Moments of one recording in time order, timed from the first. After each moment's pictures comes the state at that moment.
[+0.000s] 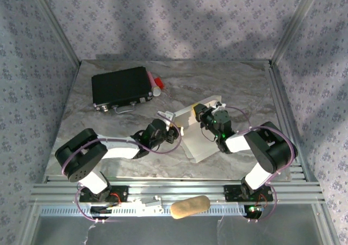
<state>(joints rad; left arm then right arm) -0.91 1.58 0.59 0.49 -0.19 -0.39 0.52 1.62 0.43 1.09 -0.08 1.52</state>
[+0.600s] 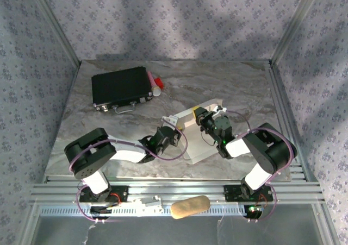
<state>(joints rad) -1.03 1.66 0.61 0.52 -0.47 -0.39 0.56 1.62 0.36 1.20 -0.02 1.51</state>
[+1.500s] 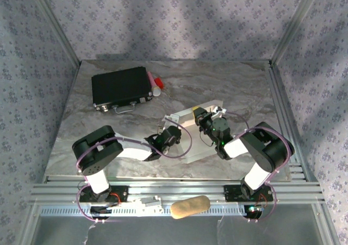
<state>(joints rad) -1.05 1.74 0.70 0.42 -0.64 -0.41 0.59 1.65 0.36 1.23 0.06 1.51</state>
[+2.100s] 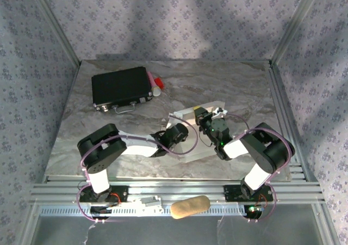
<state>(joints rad) -1.07 1.79 0.85 0.21 -0.73 -0.46 0.62 1.64 0.36 1.20 0.15 1.55</state>
